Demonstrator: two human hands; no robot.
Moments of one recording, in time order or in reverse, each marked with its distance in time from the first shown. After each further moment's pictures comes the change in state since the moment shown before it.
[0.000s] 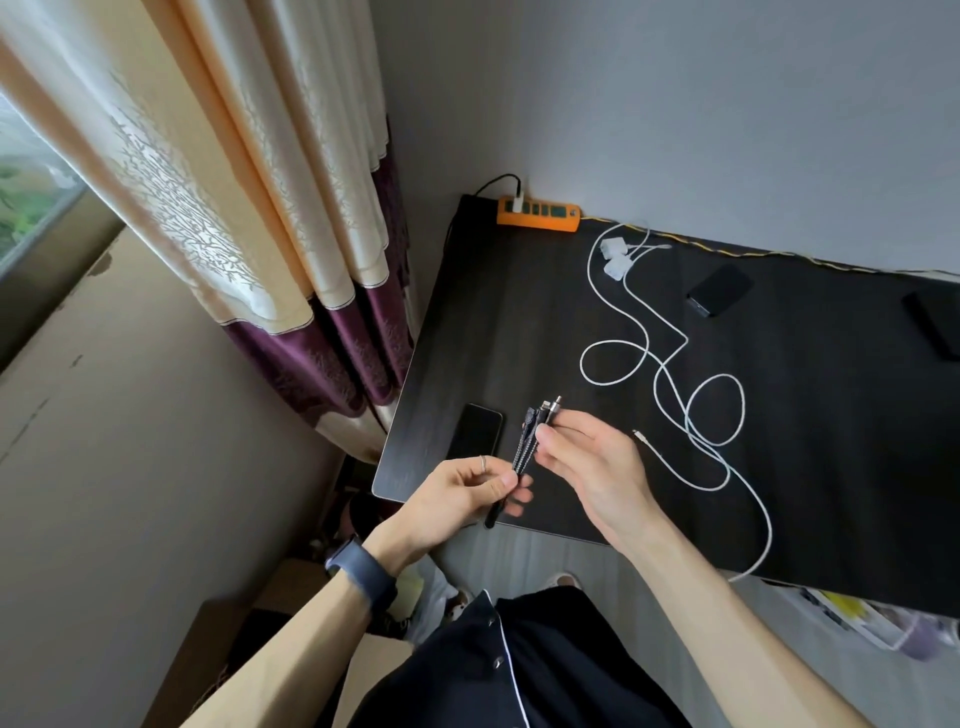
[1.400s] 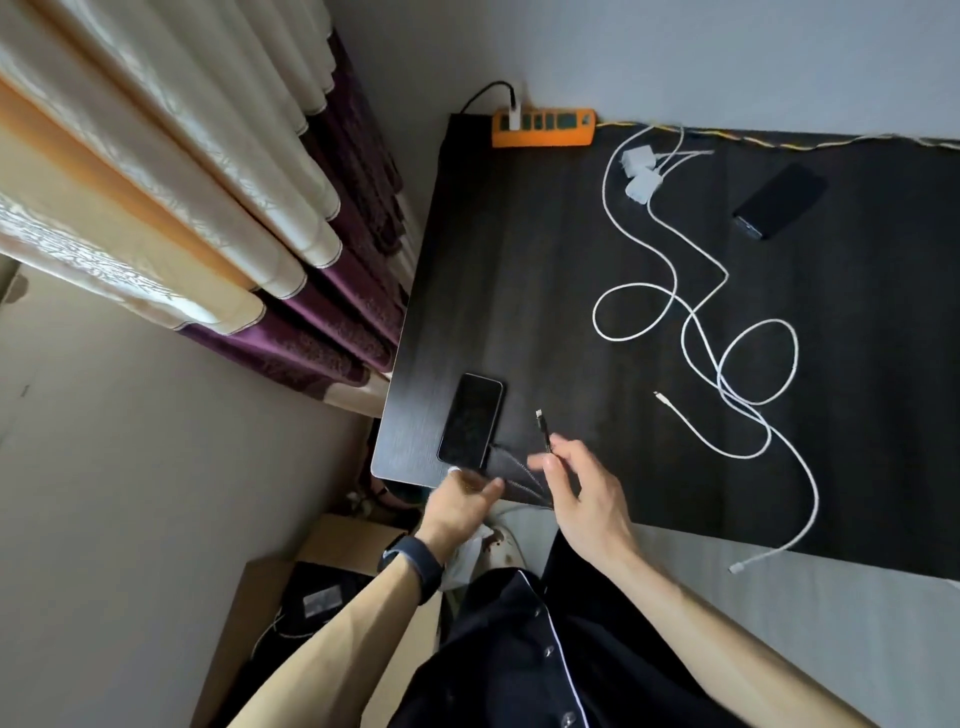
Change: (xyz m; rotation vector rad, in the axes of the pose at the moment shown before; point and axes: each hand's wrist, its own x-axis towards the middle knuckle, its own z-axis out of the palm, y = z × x) left_hand 0.074 -0.079 0.007 0.614 0.483 -0.533; right_hand 0.032 0.105 -0.052 -0.696 0.083 -0.154
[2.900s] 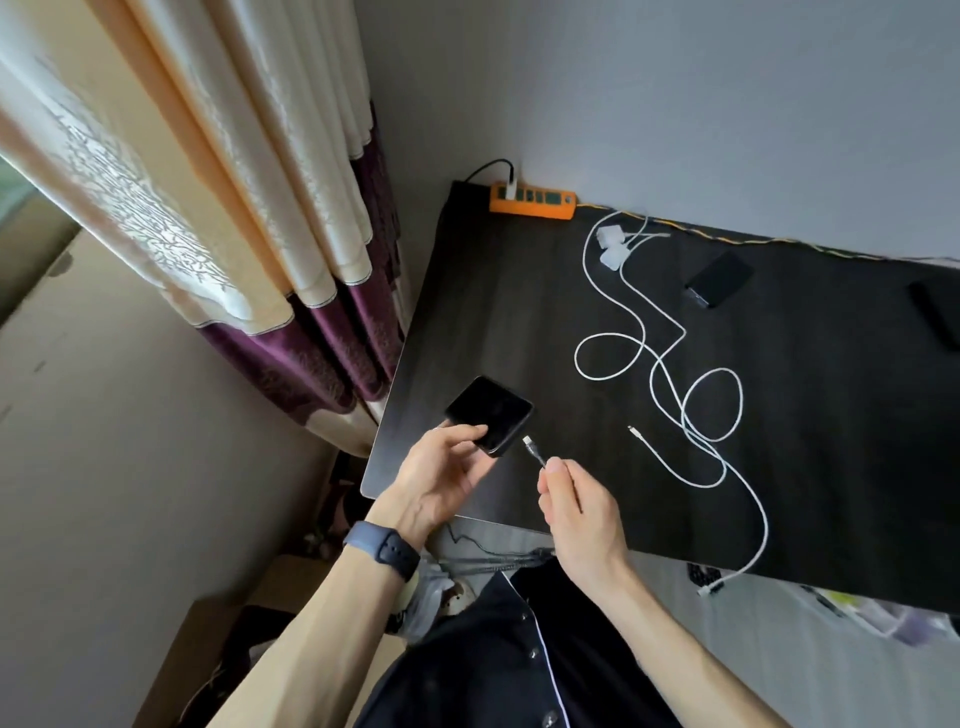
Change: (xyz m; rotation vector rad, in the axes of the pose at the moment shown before) left_hand -0.042 0.048 -0.072 -1.322 -0.459 0.072; right_hand -0.042 -0.101 -0.012 0.222 0.064 0.178
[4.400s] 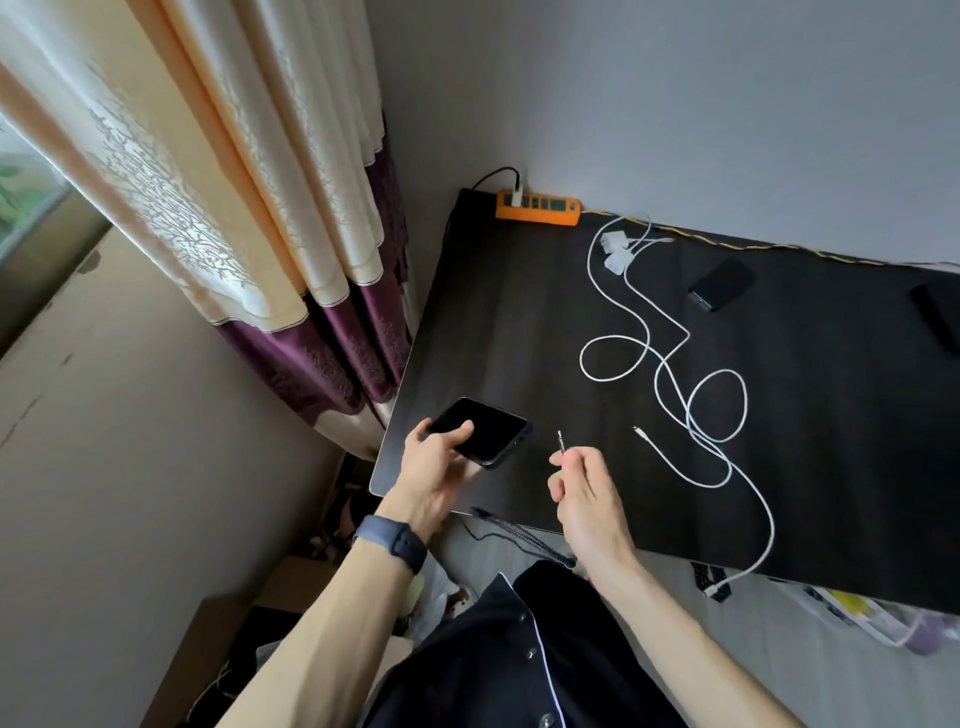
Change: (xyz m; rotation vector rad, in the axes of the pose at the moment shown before) left_hand -0.006 -0.001 -0.006 -0.159 0.270 0.145; right_hand 0.005 0.005 0.002 0.067 -0.007 0.144
